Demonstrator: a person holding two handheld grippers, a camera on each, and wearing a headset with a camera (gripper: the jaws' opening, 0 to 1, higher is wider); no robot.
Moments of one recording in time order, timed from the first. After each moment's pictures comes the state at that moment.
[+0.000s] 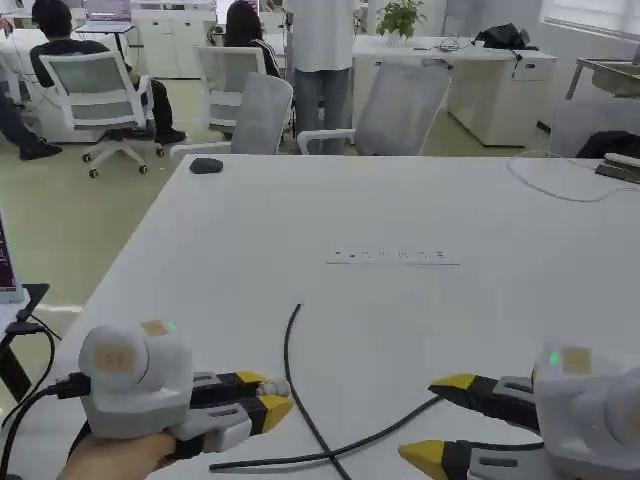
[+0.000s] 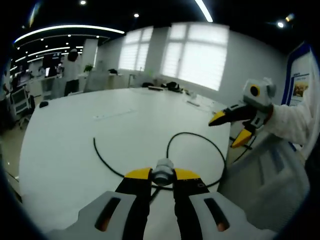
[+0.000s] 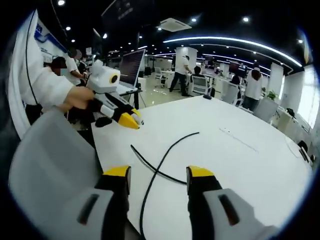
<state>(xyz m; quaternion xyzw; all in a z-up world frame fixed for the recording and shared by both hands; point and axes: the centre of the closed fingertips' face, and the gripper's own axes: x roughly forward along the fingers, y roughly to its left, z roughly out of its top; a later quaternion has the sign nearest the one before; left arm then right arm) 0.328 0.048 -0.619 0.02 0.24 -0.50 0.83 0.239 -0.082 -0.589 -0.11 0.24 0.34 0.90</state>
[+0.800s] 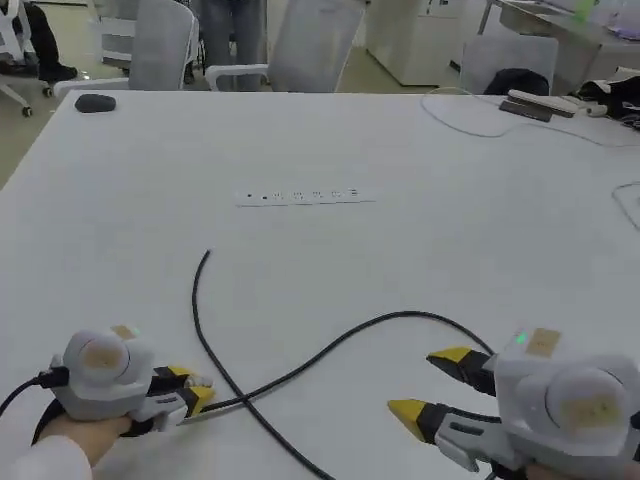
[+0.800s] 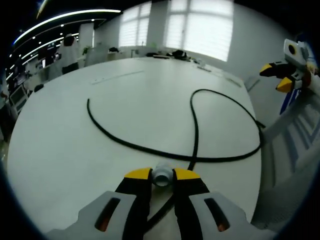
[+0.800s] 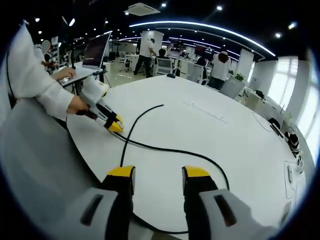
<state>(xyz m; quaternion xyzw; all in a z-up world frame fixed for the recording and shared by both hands) 0.352 0.035 -0.753 0.10 0.32 -0.47 0.82 0.218 -0.147 -0.623 -0.13 0.30 0.20 0.92</state>
